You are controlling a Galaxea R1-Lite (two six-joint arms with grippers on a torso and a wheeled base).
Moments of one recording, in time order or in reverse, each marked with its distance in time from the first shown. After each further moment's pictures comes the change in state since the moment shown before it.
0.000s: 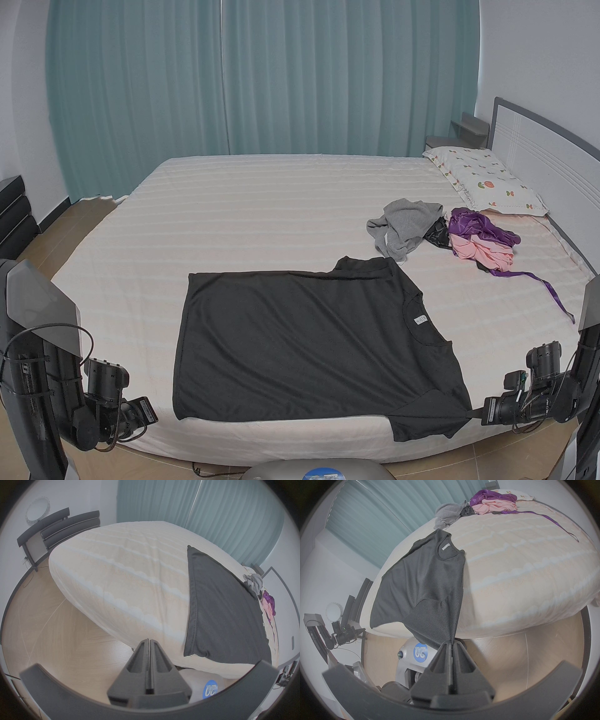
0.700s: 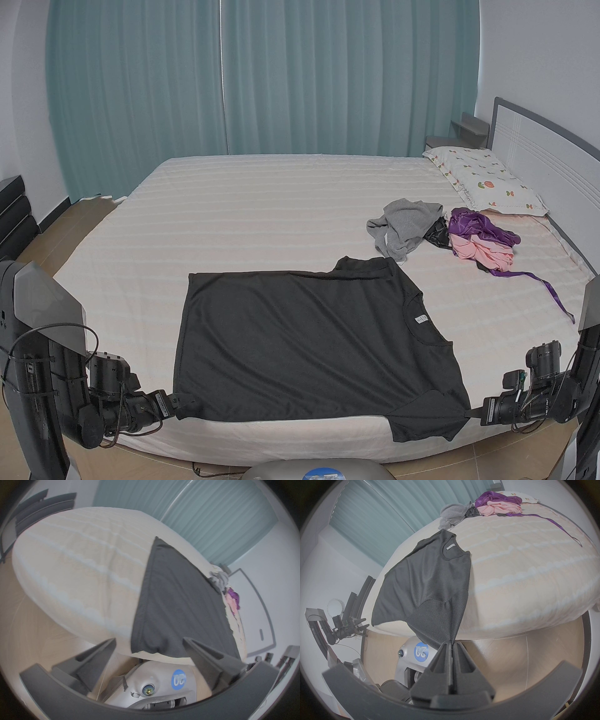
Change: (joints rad) left arm -0.005 0.033 -0.033 -0.112 -0.375 -0.009; right arm 0.011 -0.006 0.000 -0.006 0.013 -0.022
